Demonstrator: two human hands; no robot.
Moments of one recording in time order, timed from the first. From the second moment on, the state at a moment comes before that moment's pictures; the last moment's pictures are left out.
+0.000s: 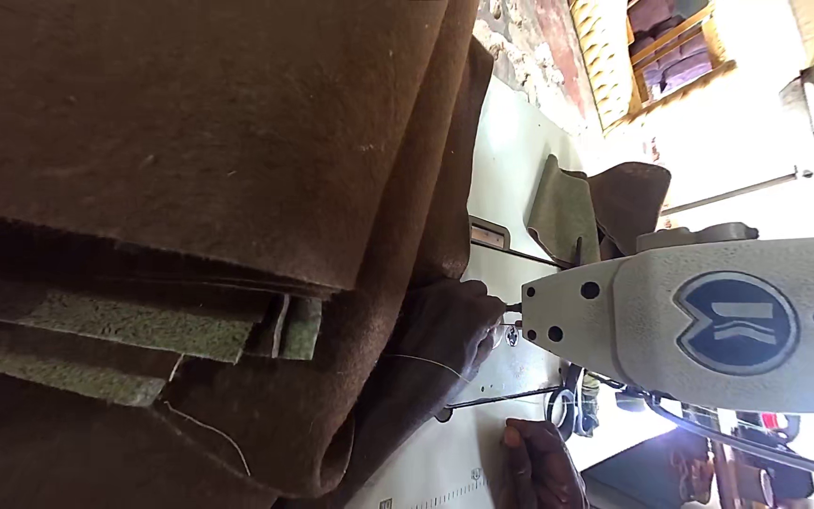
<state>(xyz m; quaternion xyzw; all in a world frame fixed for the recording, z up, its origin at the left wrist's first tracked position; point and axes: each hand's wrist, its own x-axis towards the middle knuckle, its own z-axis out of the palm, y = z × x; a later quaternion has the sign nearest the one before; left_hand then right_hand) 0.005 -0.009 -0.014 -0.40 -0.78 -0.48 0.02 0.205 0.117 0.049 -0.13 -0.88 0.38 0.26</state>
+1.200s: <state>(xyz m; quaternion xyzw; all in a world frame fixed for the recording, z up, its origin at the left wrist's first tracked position) -0.034 -0.031 0.120 -0.42 -0.77 -0.40 -0.26 0.202 0.115 0.050 -0.14 -0.89 0.36 0.25</state>
